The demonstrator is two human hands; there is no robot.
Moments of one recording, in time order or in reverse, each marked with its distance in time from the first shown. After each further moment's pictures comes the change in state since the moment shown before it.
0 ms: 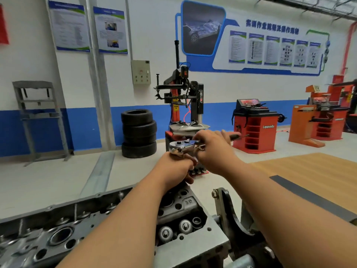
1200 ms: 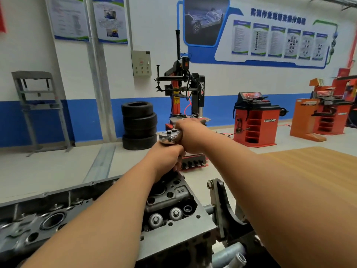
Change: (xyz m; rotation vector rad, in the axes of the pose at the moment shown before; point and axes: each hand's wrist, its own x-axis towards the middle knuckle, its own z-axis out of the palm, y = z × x) left_hand 0.013 -0.006 0.004 -0.206 0.078 -0.041; right_hand 0.040 -0.018 0.008 -0.253 -0.311 -0.118
